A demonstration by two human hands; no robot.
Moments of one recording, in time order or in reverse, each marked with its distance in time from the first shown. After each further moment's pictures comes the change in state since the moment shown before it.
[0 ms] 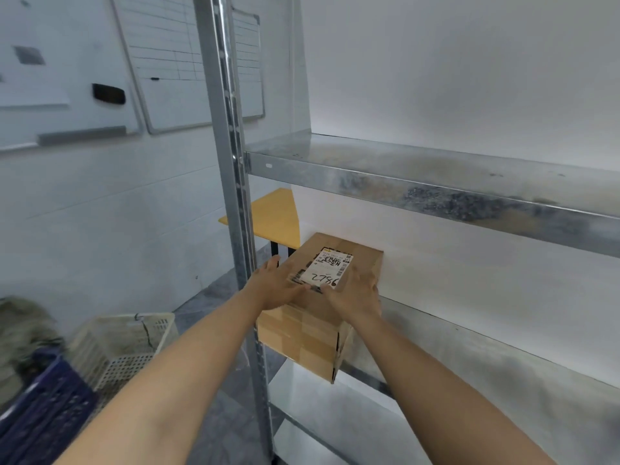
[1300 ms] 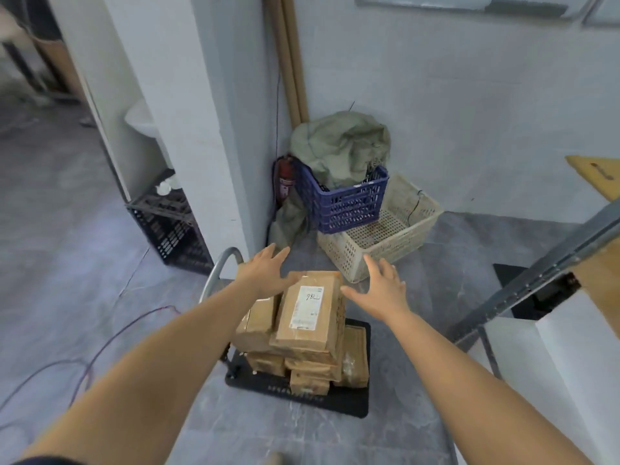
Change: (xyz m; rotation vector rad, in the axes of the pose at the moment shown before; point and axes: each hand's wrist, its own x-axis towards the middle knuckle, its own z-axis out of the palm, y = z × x) left_hand -0.570 -0.137 0.144 -0.239 0.025 -1.143; right_hand -0.364 -0.038 0.222 -0.397 -0.844 -0.992
